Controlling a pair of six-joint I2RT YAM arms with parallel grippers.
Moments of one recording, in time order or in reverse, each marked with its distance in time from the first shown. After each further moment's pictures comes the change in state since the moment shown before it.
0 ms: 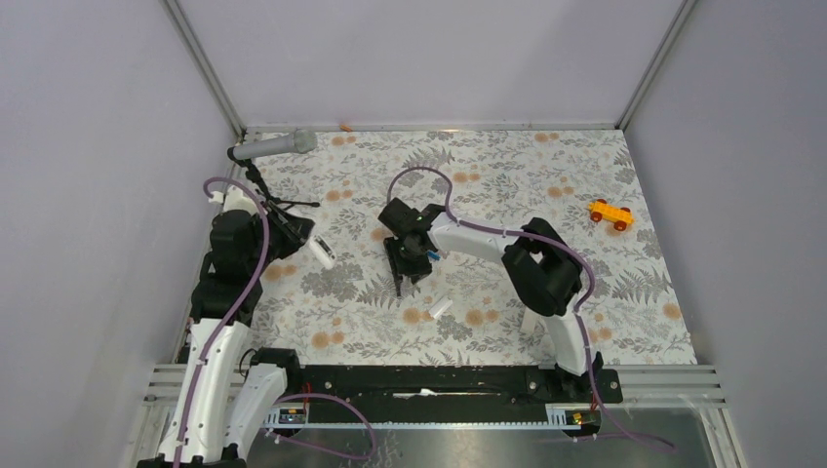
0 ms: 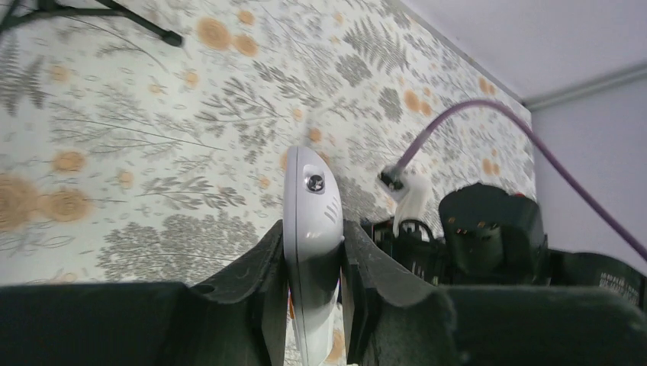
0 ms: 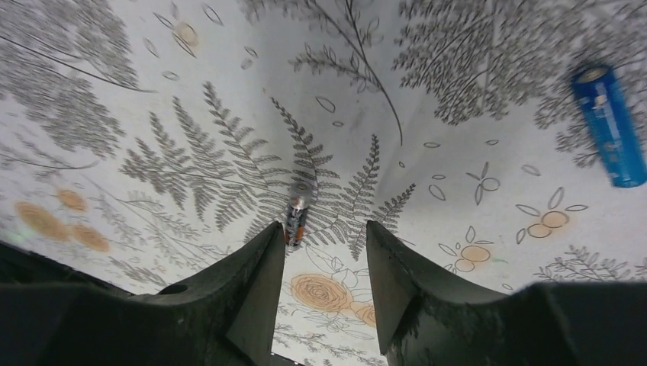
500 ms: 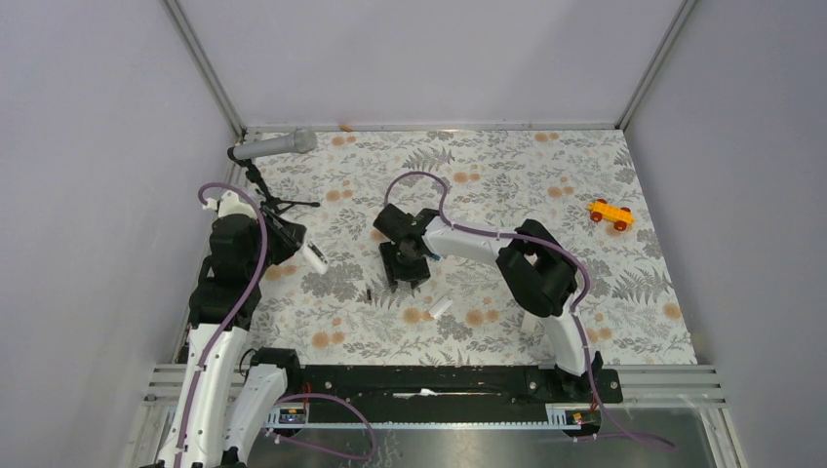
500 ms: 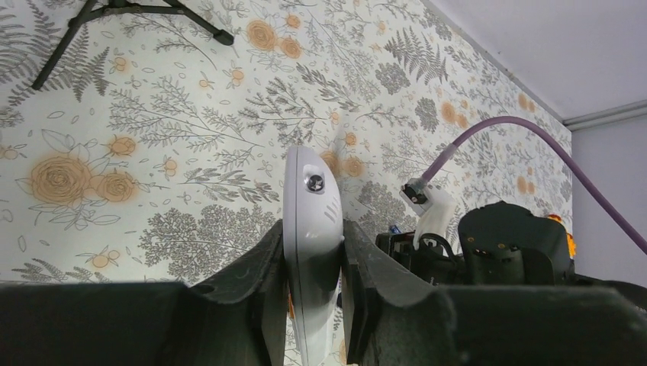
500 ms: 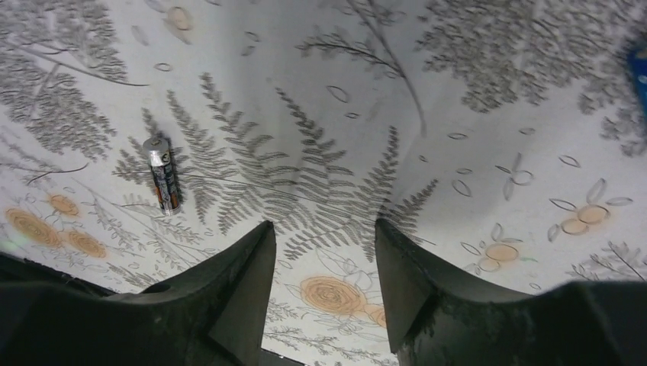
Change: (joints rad) left arm 0.001 -0.033 0.015 -0.089 -0.133 0.013; right arm 0.036 0.042 0.011 -0.042 0.021 0.044
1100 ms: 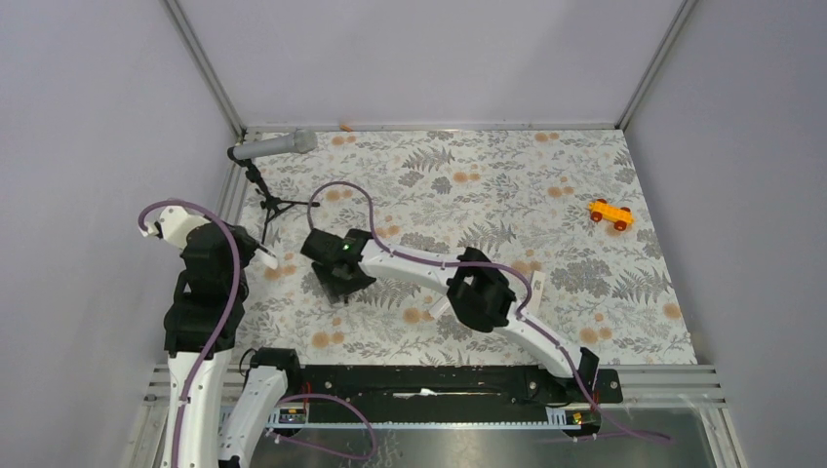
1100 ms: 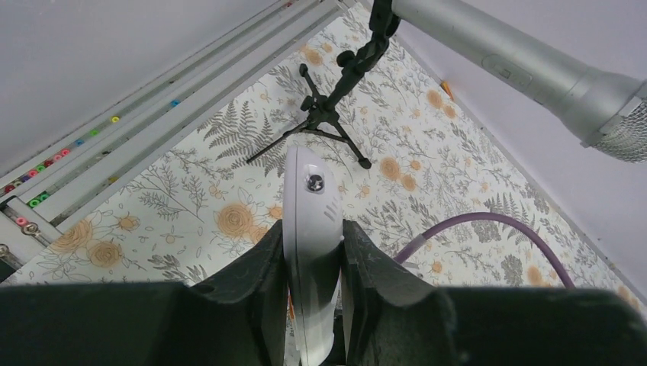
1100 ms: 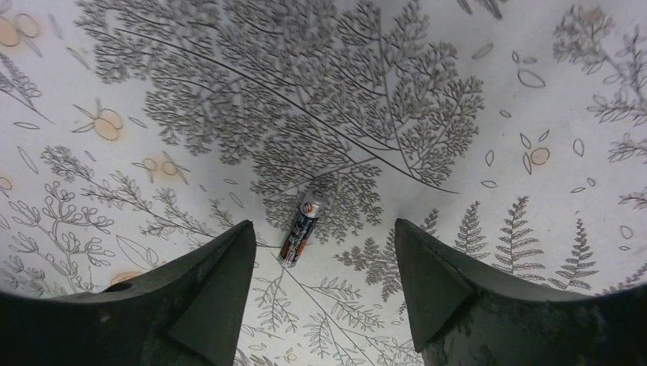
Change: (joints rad) left arm 0.000 -0.066 0.171 -0.200 -0.534 -0.024; right arm 0.227 0.362 0.634 -0.166 0.181 -0.061
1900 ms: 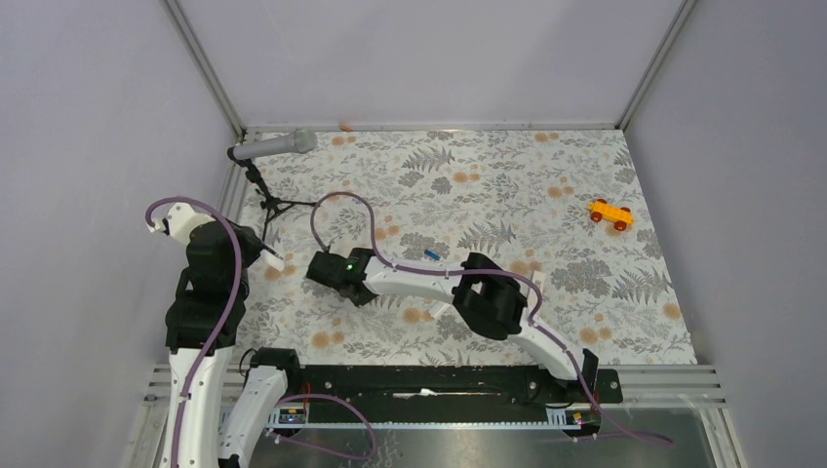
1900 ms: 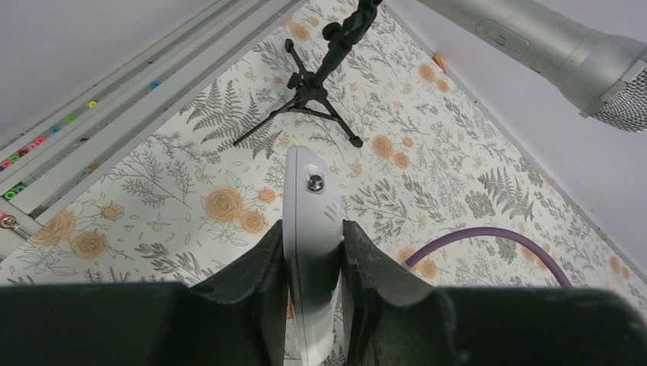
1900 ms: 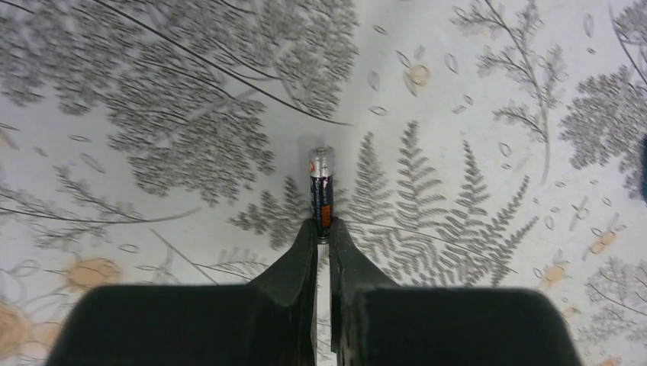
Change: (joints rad) left arm 0.000 0.012 -0.003 -0.016 0.048 -0.007; right arm 0.077 -0.068 -0.152 -0.016 0.317 -0.019
